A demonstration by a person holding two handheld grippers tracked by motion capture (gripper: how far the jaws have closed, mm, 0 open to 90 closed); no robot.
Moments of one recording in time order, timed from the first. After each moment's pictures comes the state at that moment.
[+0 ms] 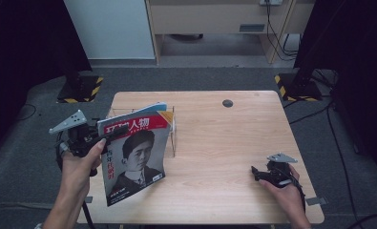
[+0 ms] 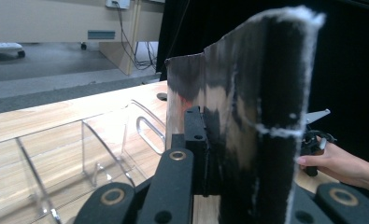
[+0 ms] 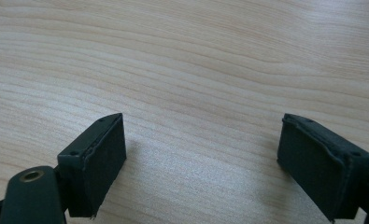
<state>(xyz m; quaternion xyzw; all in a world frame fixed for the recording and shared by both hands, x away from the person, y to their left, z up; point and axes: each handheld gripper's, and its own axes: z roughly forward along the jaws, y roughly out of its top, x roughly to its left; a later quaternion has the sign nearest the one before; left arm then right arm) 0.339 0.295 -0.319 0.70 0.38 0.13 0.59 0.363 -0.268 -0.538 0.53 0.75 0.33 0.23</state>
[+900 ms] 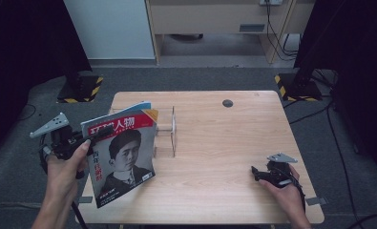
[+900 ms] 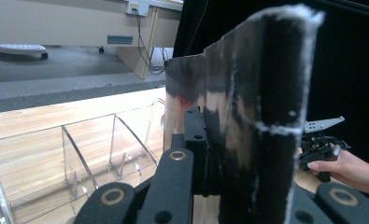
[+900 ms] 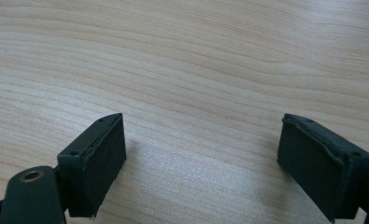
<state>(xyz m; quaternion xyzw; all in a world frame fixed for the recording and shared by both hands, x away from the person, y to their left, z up) 0.332 0.328 -0.321 0.69 0.39 0.15 0.60 0.363 -0.268 -0.538 0.53 0.75 0.33 0.23</state>
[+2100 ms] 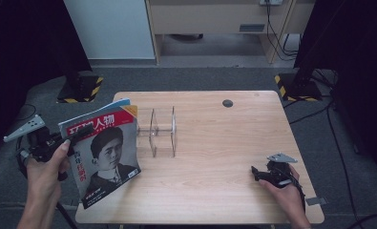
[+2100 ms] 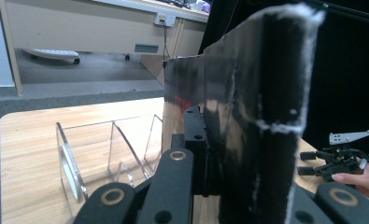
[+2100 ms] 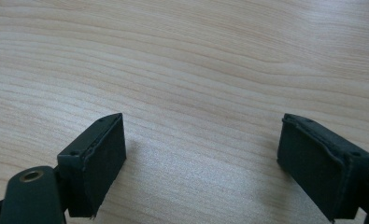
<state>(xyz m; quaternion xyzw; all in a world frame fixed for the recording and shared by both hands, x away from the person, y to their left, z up) 0.320 0.372 -0.318 0.66 0.43 0.18 0.59 0.363 -0.268 -0.538 0.53 0.75 0.33 0.23</state>
